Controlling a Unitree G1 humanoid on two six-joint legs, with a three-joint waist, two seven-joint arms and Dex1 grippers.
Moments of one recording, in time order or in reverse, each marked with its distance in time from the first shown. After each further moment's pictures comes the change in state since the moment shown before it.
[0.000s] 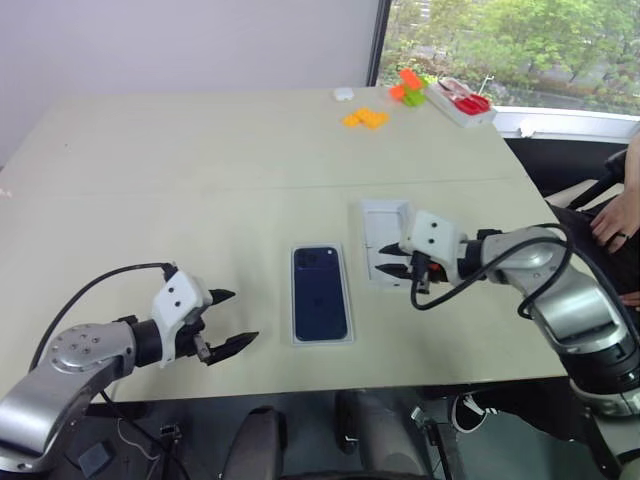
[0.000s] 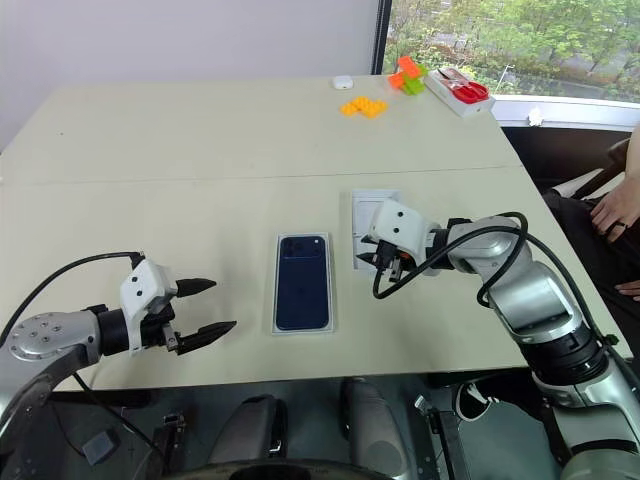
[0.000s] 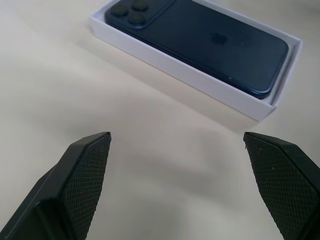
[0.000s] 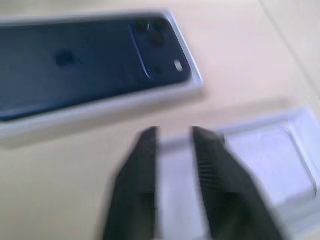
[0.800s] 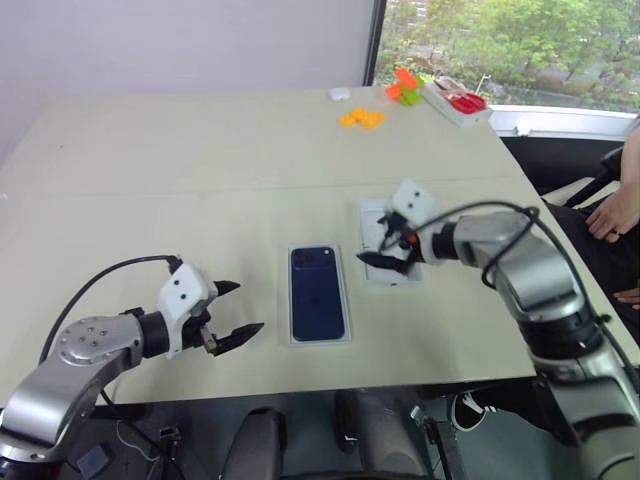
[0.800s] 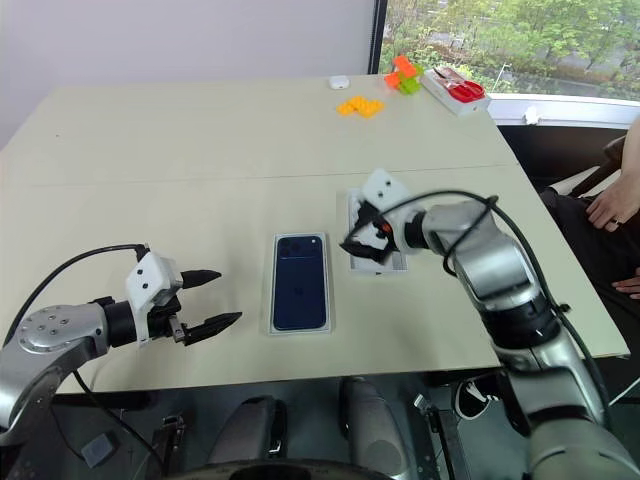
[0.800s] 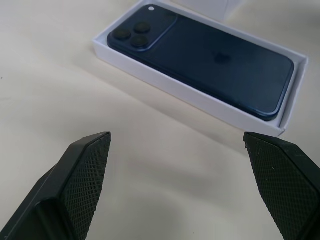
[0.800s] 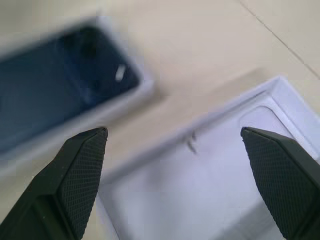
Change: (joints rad) left arm -0.043 -0.042 -0.024 -0.003 0.020 0.004 0.009; right arm -0.268 0.295 -0.024 0.130 0.027 0.533 -0.230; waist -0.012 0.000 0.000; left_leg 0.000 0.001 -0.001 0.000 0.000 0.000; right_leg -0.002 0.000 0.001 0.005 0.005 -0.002
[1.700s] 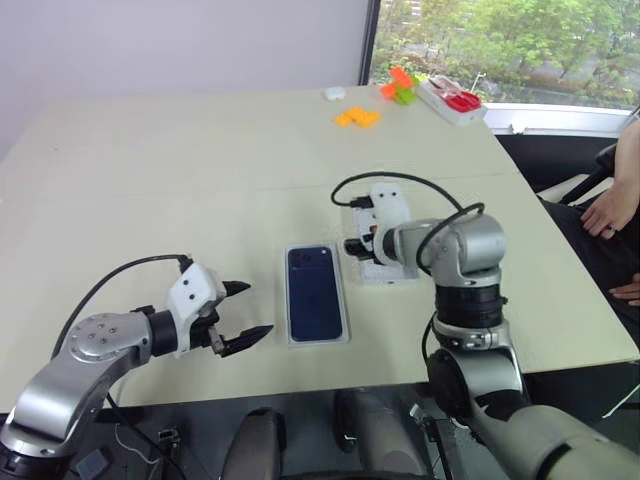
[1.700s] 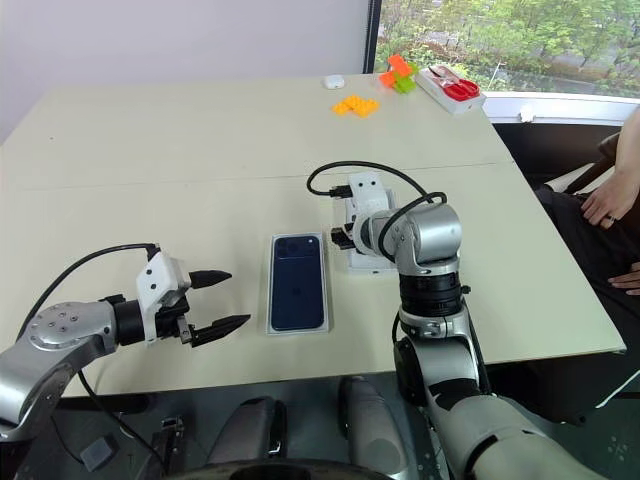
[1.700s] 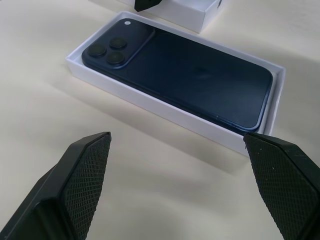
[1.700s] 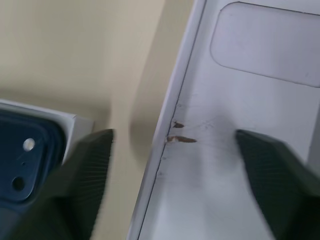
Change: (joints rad) left arm -0.036 -0.016 -0.034 0.001 0.013 -0.004 -0.047; right arm -0.103 0.450 -0.247 0.180 0.079 0.417 -0.806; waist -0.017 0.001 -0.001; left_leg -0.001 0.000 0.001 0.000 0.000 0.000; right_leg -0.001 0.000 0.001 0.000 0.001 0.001
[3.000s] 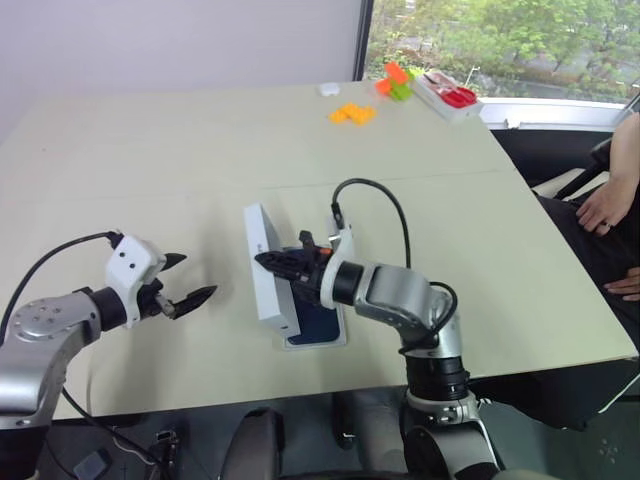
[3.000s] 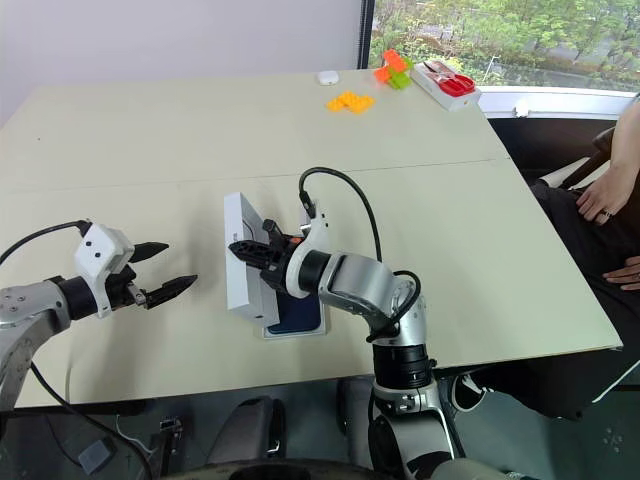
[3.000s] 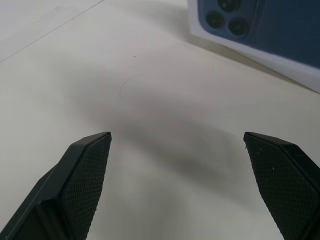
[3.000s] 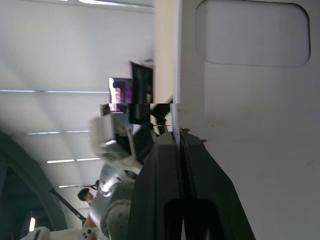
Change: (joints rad) left arm -0.053 0.024 0.182 0.264 0.073 -0.075 0.001; right arm 0.398 0.228 0.083 -0.108 1.708 -0.637 -0.843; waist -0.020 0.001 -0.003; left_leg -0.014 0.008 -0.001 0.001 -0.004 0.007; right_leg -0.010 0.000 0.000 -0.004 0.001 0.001
